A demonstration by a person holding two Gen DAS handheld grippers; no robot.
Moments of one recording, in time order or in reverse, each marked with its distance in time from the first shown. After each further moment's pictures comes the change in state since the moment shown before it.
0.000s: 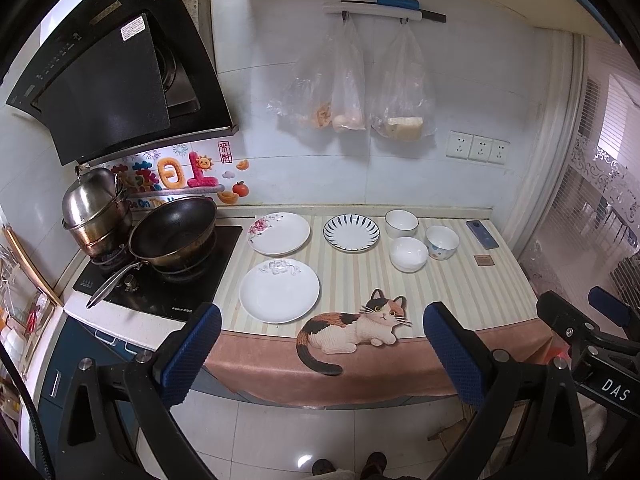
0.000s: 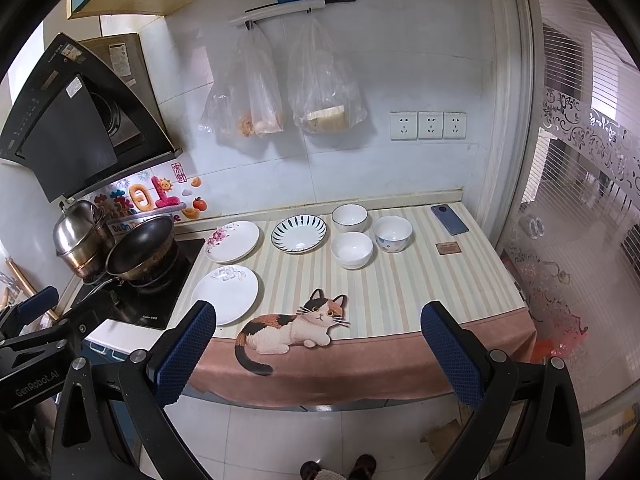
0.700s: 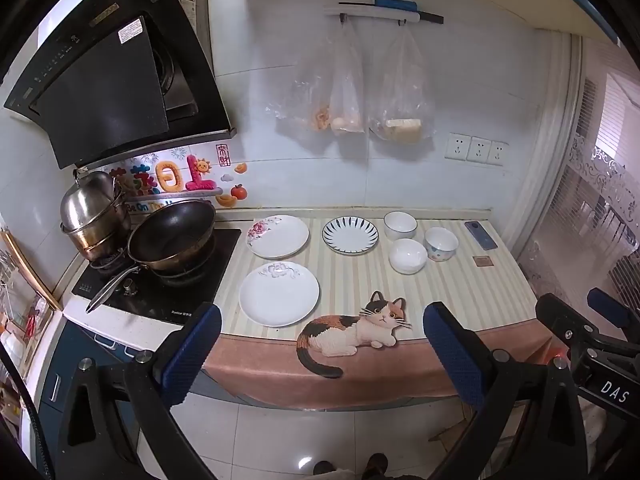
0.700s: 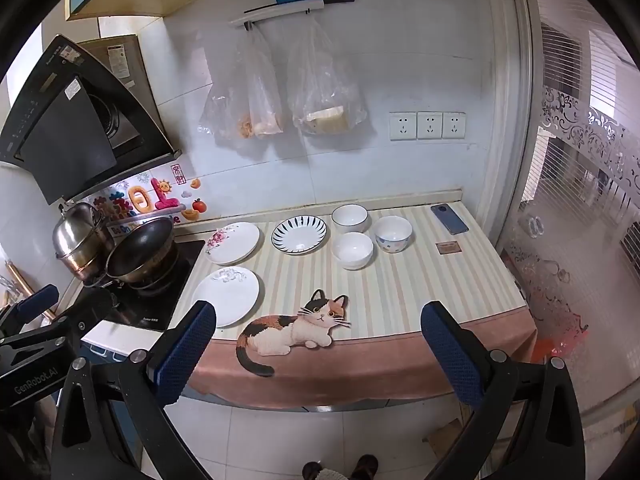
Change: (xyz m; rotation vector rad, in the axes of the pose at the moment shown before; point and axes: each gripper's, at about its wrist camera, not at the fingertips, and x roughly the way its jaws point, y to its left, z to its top) left arm 0.002 -0.003 0.003 0.000 -0.002 -0.002; right arm 0.001 0.003 0.000 0.001 0.001 0.002
